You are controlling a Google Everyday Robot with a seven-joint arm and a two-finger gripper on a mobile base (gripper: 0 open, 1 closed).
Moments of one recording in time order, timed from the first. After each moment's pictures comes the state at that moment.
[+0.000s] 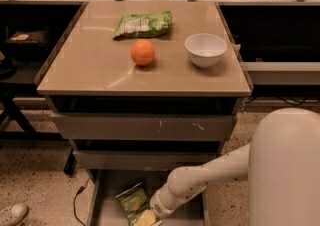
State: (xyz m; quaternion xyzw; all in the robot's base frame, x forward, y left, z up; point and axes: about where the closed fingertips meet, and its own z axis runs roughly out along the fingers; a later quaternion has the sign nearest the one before) arm 0.371 0.043 0.364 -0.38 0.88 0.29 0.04
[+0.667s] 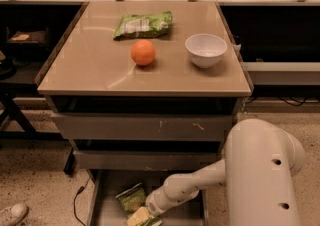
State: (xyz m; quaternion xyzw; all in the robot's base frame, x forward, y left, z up) arm 0.414 0.077 0.271 -0.33 0.88 0.32 0.08
